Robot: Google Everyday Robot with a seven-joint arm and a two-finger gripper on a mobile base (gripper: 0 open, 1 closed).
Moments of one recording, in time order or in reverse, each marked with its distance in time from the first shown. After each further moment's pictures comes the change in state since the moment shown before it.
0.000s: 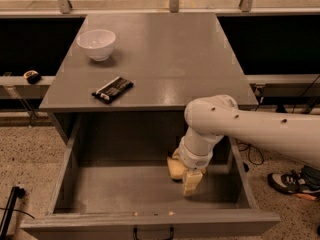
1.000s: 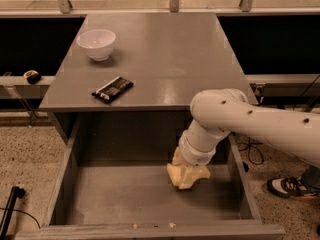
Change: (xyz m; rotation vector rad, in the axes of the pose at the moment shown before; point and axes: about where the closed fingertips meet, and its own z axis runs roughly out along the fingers) arm -0.026 0.001 -0.033 0.058 -0.064 -0.029
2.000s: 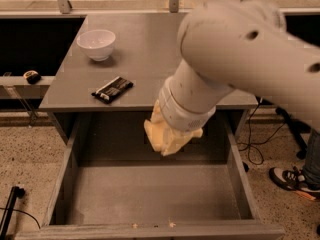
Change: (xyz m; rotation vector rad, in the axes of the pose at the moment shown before) arm -0.115 0.007 -0.192 0.277 0.055 -0.176
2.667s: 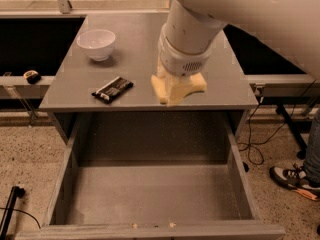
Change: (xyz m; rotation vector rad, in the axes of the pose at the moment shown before) arm 0.032 -0.087 -0.041 0.052 0.140 0.045
